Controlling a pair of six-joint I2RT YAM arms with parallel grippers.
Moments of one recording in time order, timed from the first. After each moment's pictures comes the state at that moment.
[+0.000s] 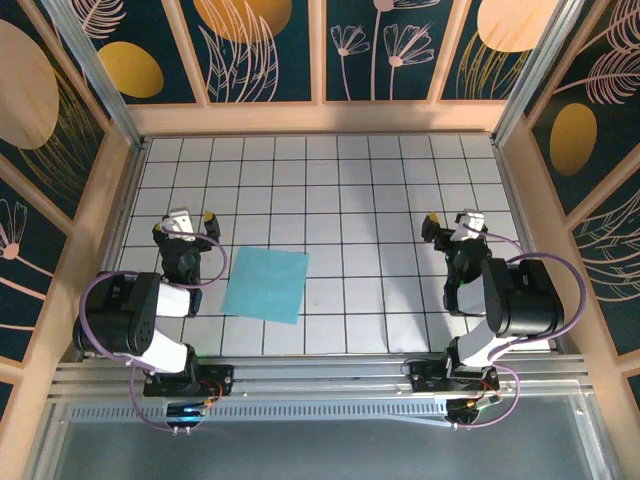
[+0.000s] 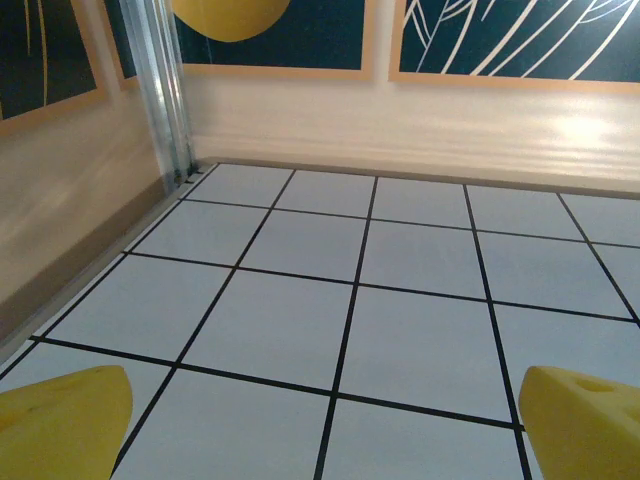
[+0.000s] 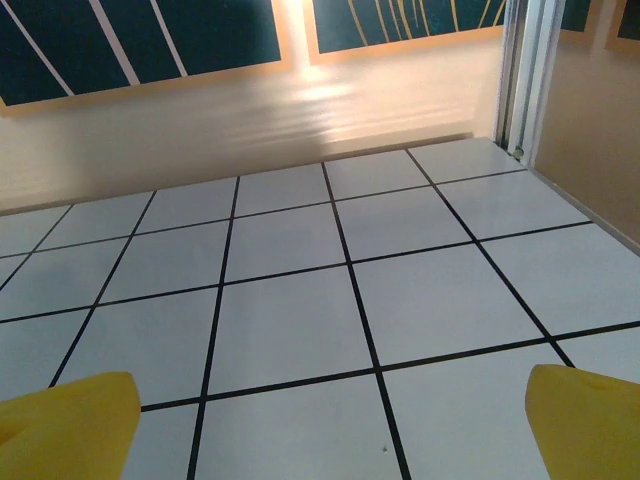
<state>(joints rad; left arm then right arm) -0.04 1.52 0.22 1.17 -0.22 -0.06 -0.03 1.57 0.19 1.26 0.02 0.11</state>
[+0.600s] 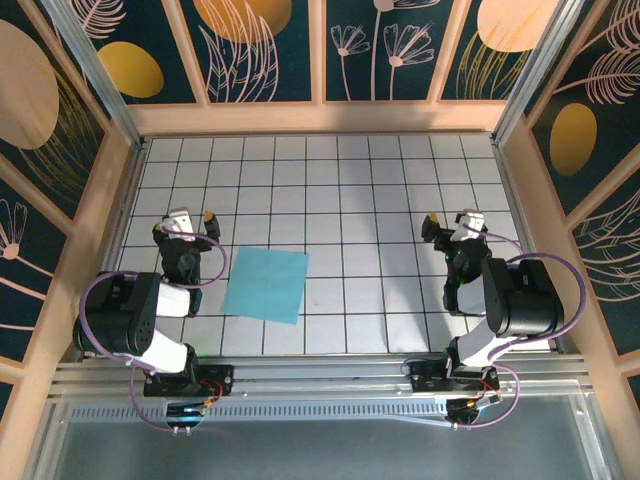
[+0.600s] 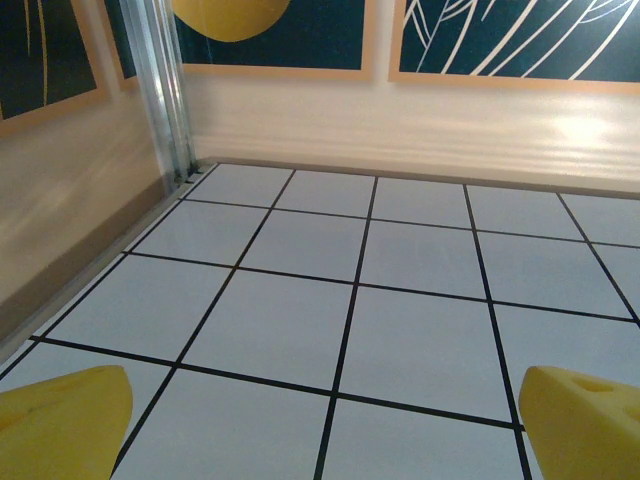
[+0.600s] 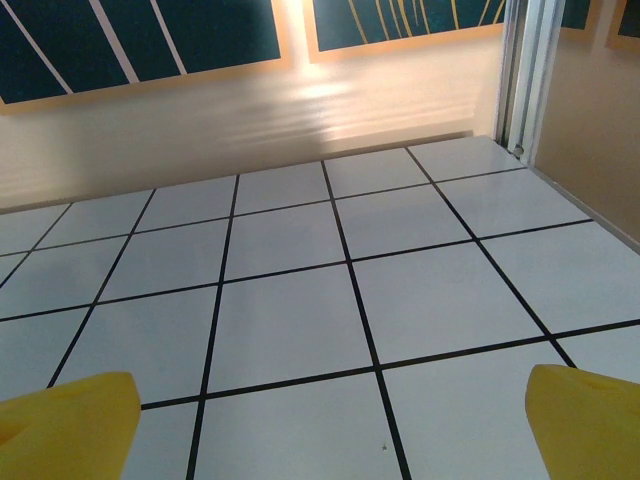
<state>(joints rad) -0.04 1.52 0.22 1.17 -0.22 -0.06 -0.03 1.57 0.19 1.26 0.02 0.11</state>
